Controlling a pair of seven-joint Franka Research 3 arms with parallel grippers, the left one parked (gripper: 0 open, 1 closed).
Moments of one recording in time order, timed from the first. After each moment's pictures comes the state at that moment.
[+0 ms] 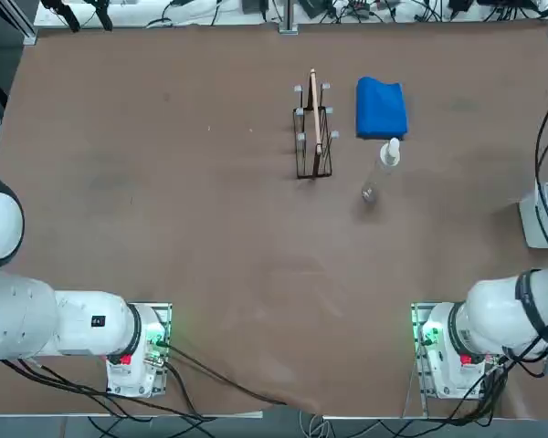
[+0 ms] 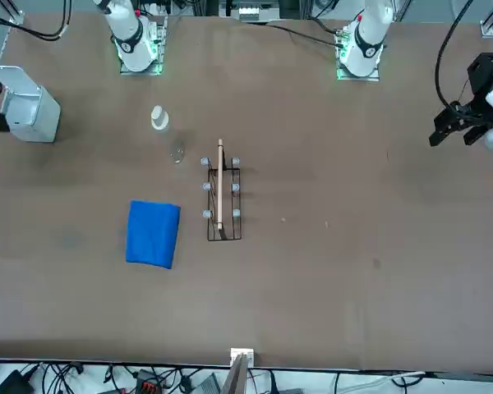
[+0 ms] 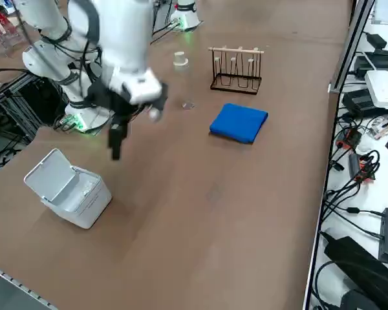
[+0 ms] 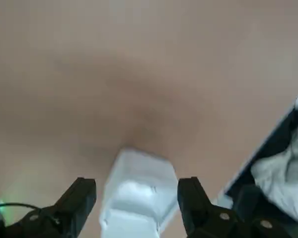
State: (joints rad) arm -0.17 0.14 -0.22 -1.79 -0.27 1.81 -0.69
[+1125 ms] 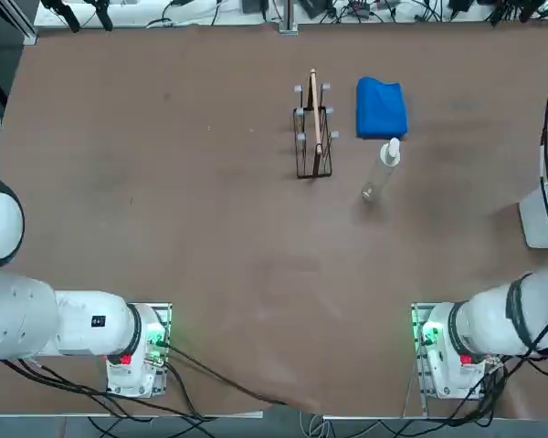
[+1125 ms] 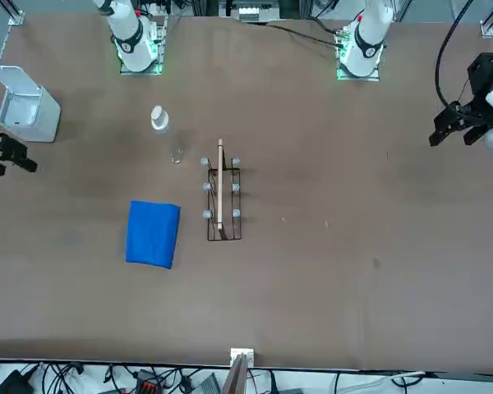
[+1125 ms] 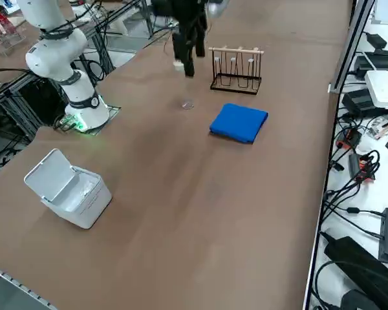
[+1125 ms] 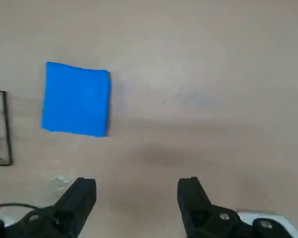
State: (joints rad) arm 0.07 0.13 -0.21 -1.51 0.07 1.63 -0.16
